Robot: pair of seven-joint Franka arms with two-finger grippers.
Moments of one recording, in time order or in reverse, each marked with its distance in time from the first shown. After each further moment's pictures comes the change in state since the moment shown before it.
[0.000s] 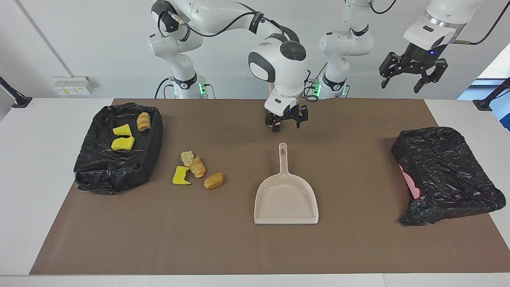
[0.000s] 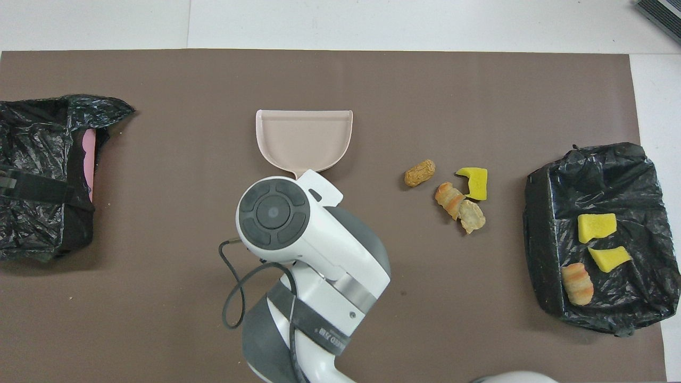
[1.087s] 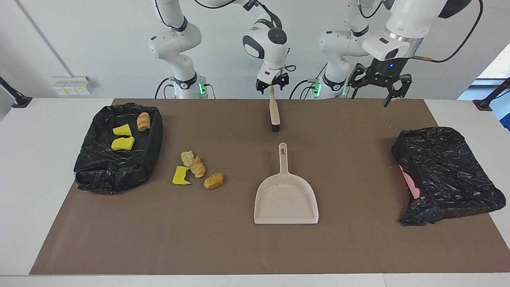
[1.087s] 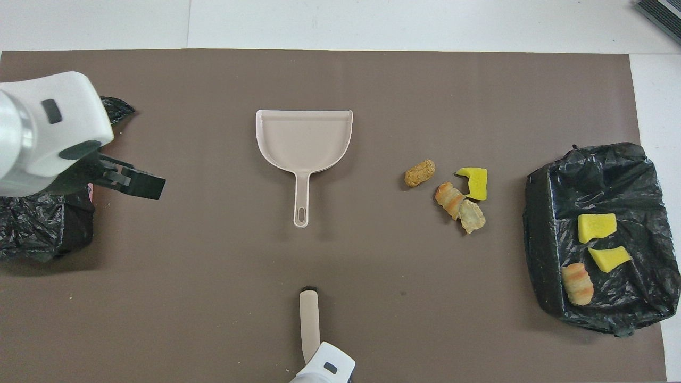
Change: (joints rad) left arm -0.145 0.034 -0.039 -0.099 -0.003 0.198 0.001; right arm 0.224 -0.406 0.005 -0.794 0.383 0.343 -0.051
